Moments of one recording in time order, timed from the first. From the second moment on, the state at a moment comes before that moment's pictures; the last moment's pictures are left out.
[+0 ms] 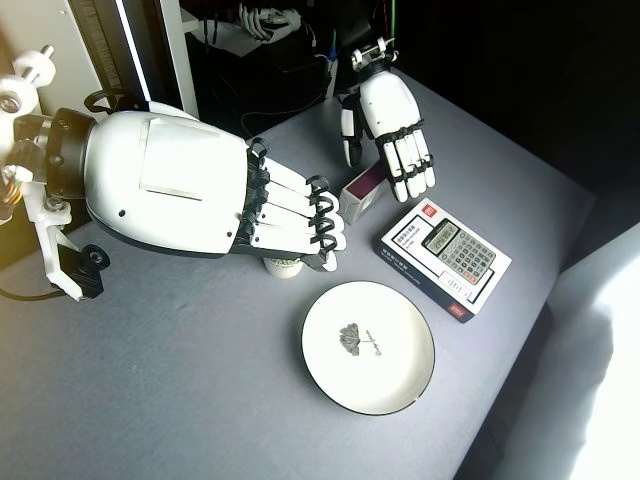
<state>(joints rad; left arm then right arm) 0.64 -0.87 0.57 -0.99 -0.92 1.75 -0.13 -0.59 0.82 -0.83 0.41 -0.08</state>
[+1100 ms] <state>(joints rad) 0.67 -0.94 0.64 -0.98 -0.89 1.74 -0.13 -0.59 0.82 -0.83 0.41 -0.08</state>
